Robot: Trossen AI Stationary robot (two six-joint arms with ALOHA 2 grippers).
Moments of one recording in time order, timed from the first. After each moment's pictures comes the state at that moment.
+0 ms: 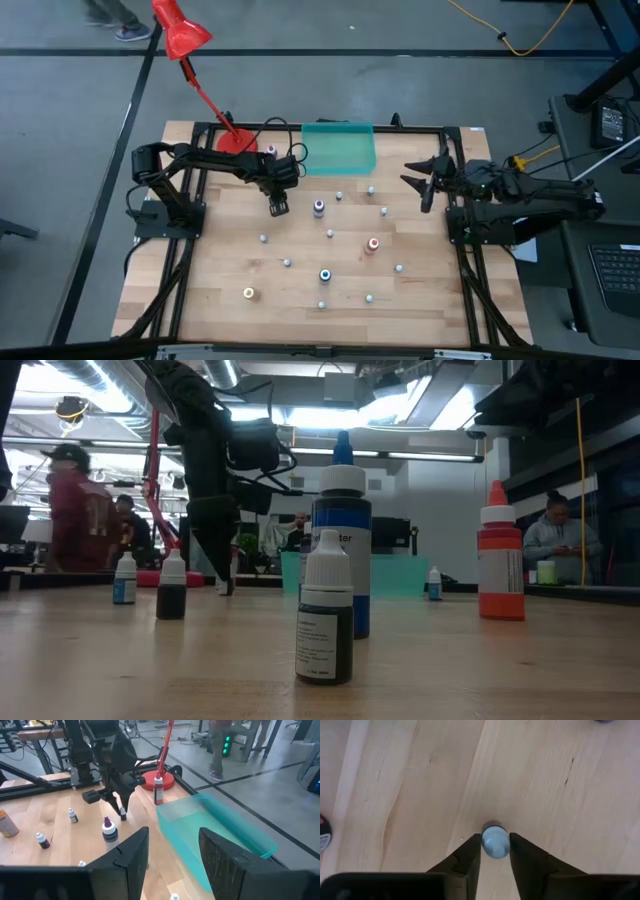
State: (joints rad) left arm 0.31 1.65 0.93 -0.57 0.01 -0.01; right arm -0.03 0.52 0.58 -0.33 0.36 0.12
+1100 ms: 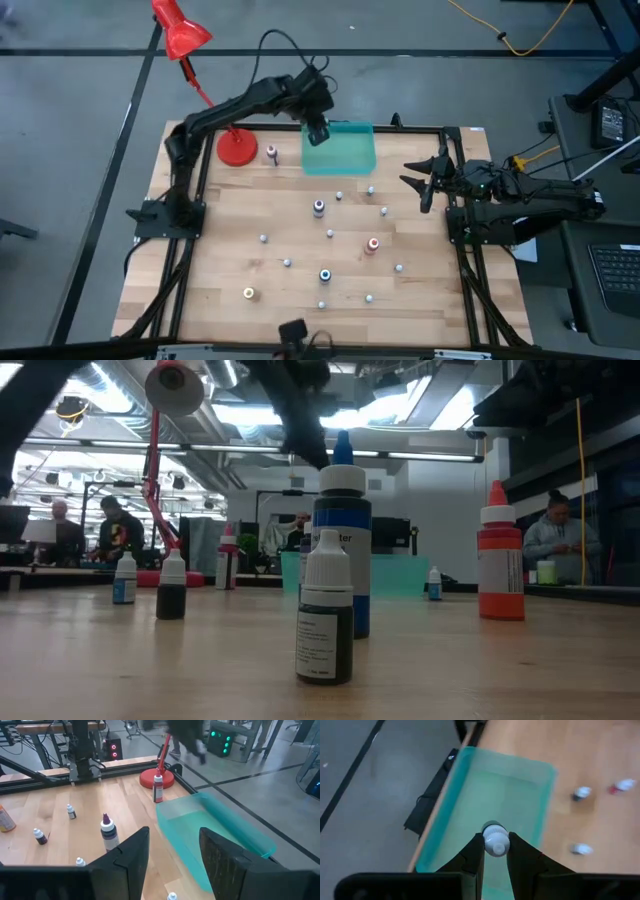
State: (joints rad) left arm 0.56 1.96 1.99 -0.95 0.04 0.18; right arm -0.03 0.53 0.58 -0.33 0.36 0.10
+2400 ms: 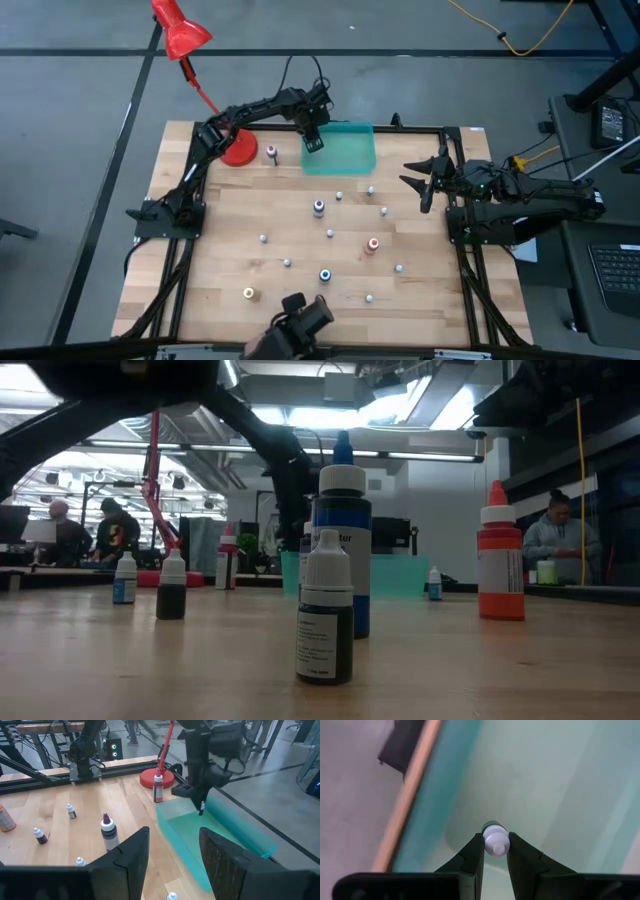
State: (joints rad) left arm 0.69 2.30 1.94 -0.91 0.07 0.27; right arm -0.03 0.53 0.58 -0.33 0.36 0.10
